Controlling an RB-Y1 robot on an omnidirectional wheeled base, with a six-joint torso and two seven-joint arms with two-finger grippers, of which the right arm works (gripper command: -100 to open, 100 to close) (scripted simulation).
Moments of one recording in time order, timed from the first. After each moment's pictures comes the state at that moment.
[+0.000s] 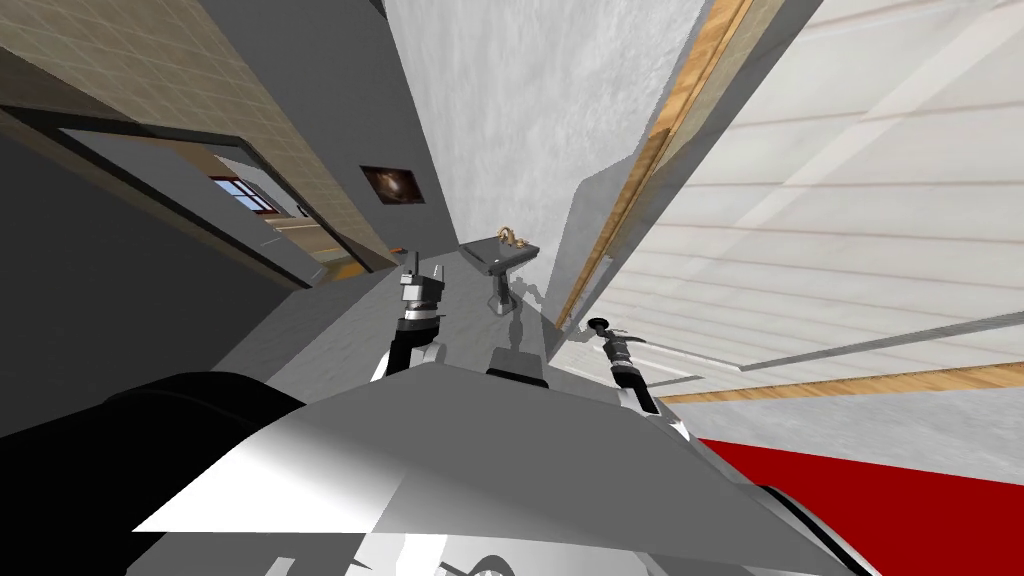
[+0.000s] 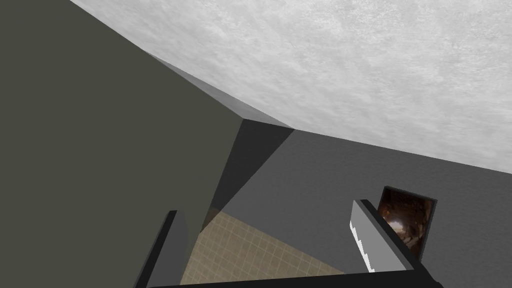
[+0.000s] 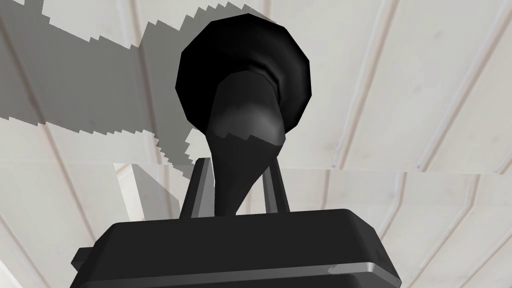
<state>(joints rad) -0.05 -0.52 0.21 -0.70 -0.39 -0.81 -0.17</state>
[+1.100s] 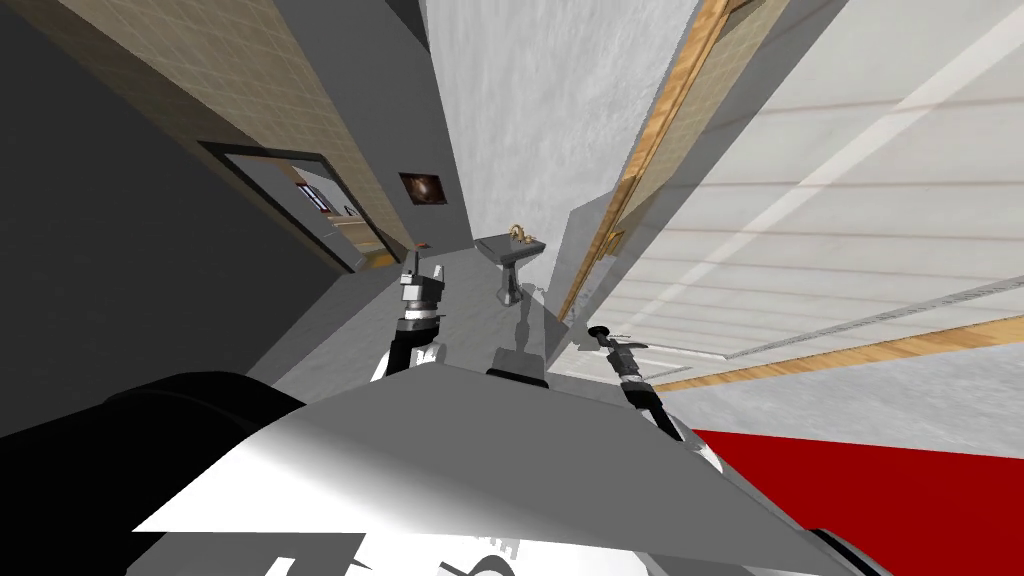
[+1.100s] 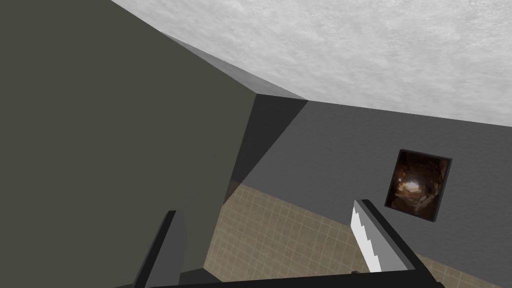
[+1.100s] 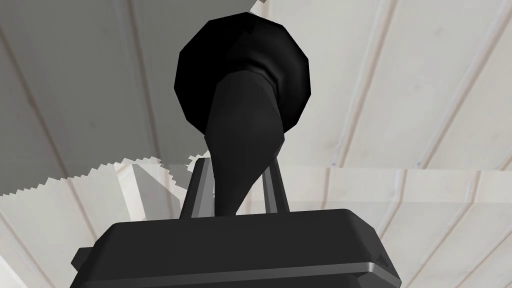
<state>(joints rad) 0.06 -0.62 0.33 -0.76 -0.39 -0.93 -0.26</state>
